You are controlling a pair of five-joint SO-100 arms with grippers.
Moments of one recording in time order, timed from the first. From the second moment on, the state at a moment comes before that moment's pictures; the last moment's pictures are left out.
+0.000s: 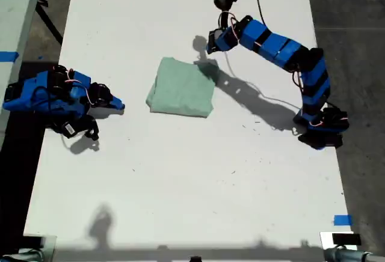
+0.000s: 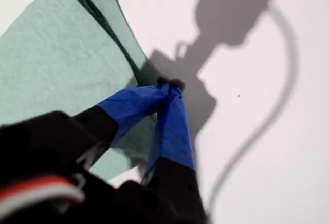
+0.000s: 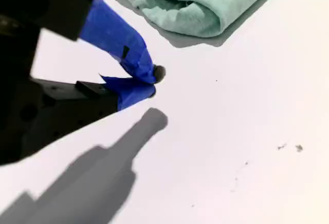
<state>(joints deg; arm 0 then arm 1) -12.2 195.4 174.0 77.8 7.4 36.3 59.3 55.7 56.7 -50.4</state>
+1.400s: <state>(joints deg) 1.5 195.8 174.0 77.8 1.6 3.6 196.1 175.7 71.7 -0.9</state>
